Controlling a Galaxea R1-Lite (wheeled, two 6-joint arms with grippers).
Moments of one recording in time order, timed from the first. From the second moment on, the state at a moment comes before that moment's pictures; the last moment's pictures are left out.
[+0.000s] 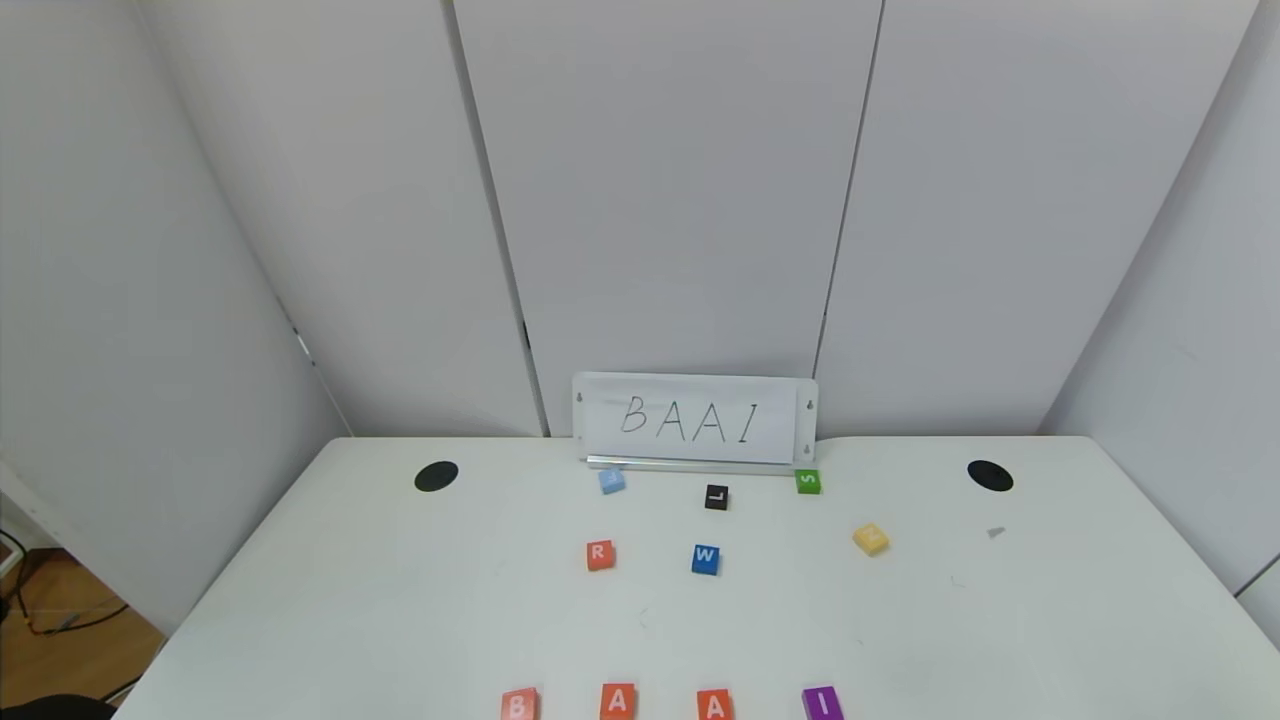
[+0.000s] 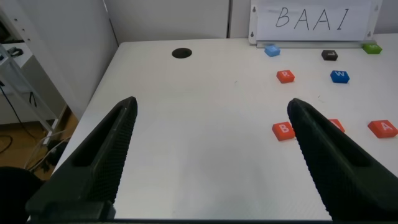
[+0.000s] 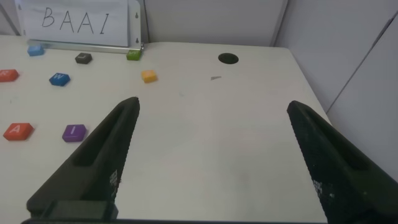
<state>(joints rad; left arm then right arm) 0.00 0.00 0.00 0.00 0.00 0.01 -0.01 0.00 0.00 0.00 0.00 -0.01</state>
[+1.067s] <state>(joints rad) 0.00 0.00 0.00 0.00 0.00 -0.02 -0.01 0.00 0.00 0.00 0.00 -0.01</state>
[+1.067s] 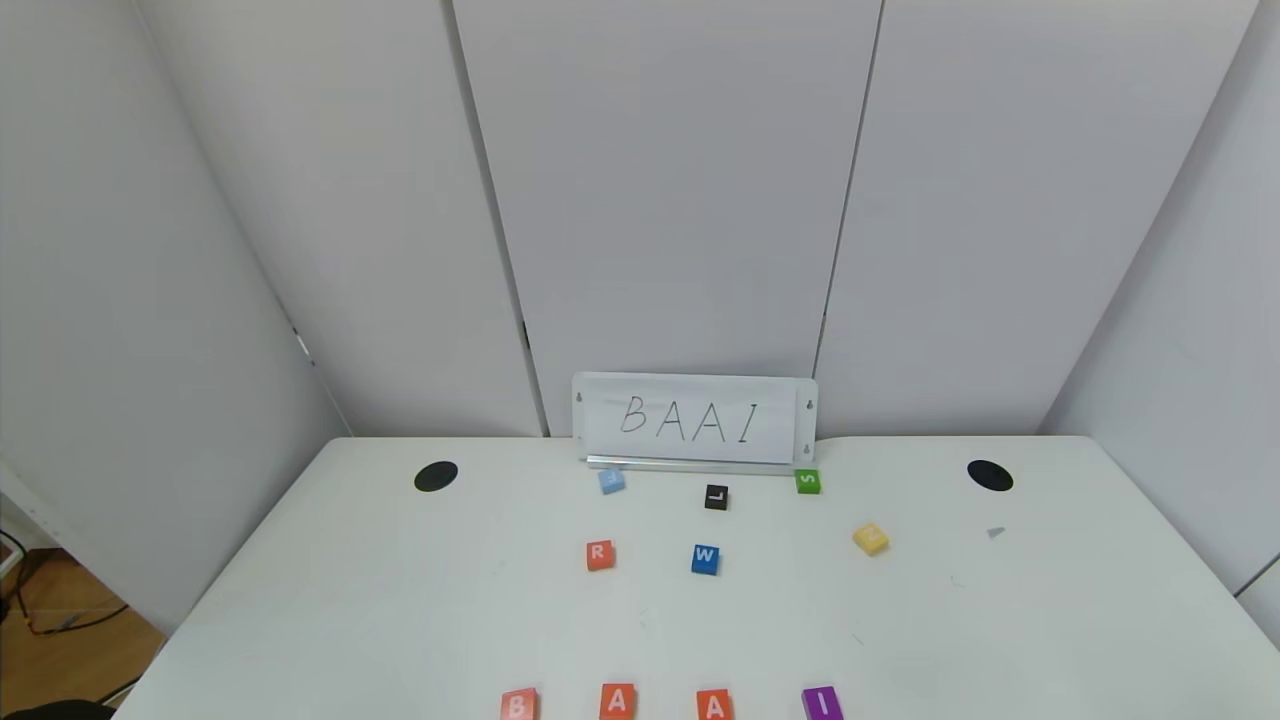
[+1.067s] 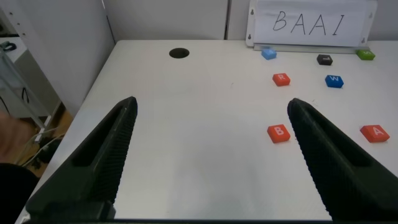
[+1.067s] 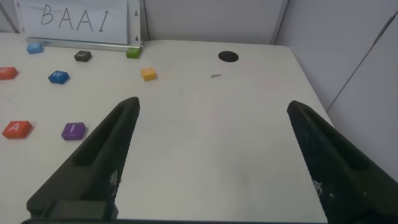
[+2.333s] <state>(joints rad) 0.00 0.00 0.00 0.00 0.01 -0.05 -0.01 0.00 0.00 0.00 0.00 -0.01</state>
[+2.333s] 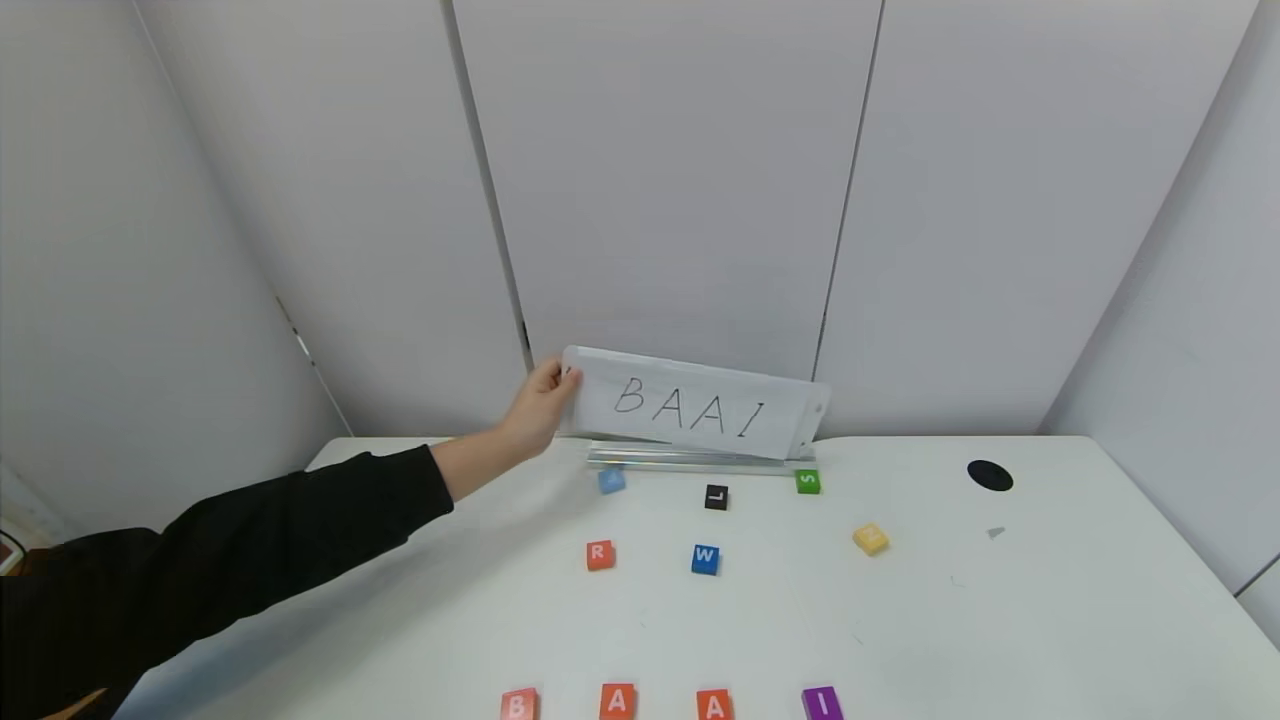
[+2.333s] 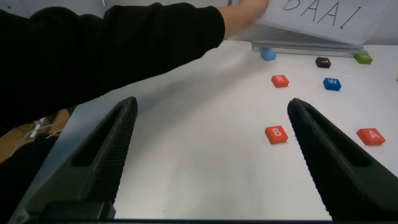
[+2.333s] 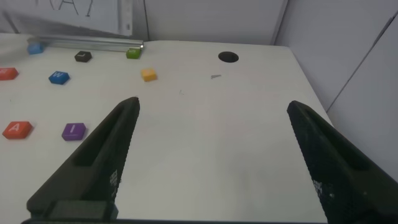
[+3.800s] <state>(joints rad) 0.00 0.00 0.00 0.00 0.01 -0.05 -0.01 0.00 0.00 0.00 0.00 -0.01</state>
